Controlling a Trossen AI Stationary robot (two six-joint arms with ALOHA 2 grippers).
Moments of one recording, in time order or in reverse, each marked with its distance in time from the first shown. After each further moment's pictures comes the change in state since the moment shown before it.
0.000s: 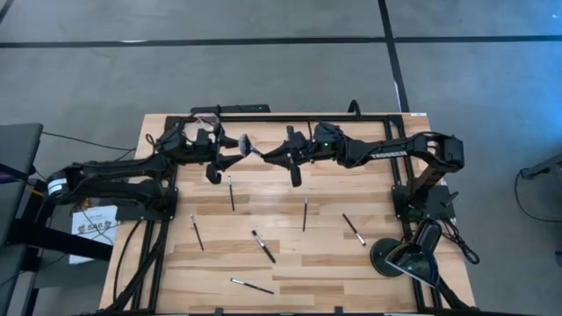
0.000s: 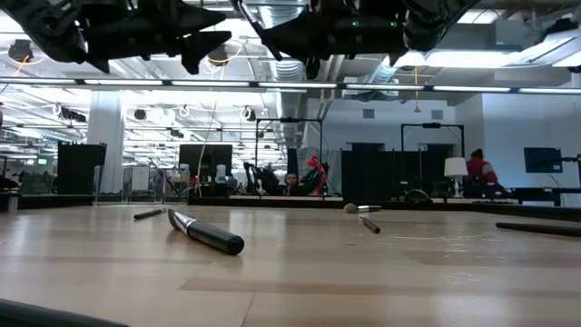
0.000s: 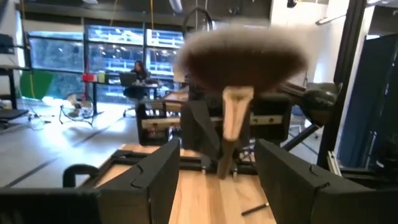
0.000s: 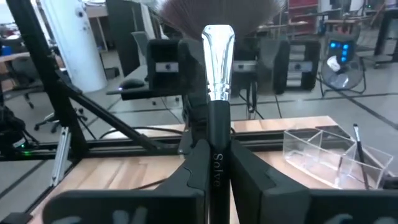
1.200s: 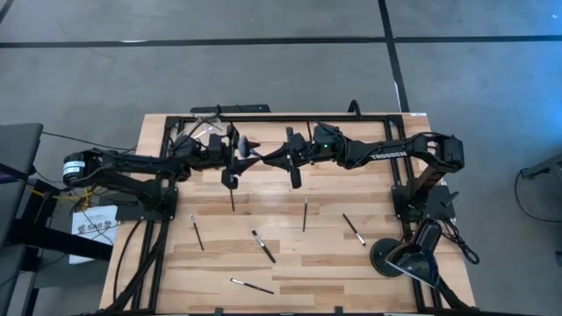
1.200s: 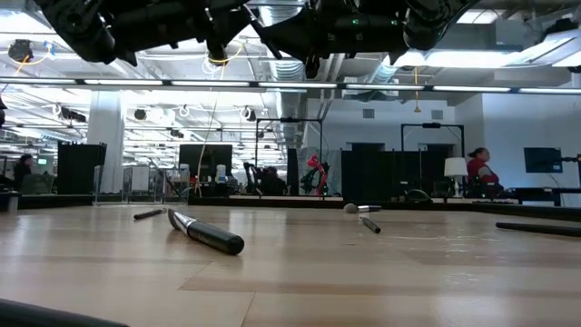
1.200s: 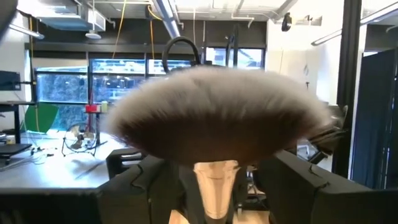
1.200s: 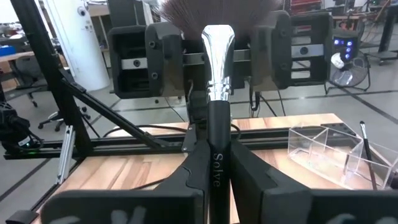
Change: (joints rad) left arm -0.192 0.226 0.102 0.246 -0.203 0.063; right arm 0.006 0.000 0.001 -0.008 0.005 0.007
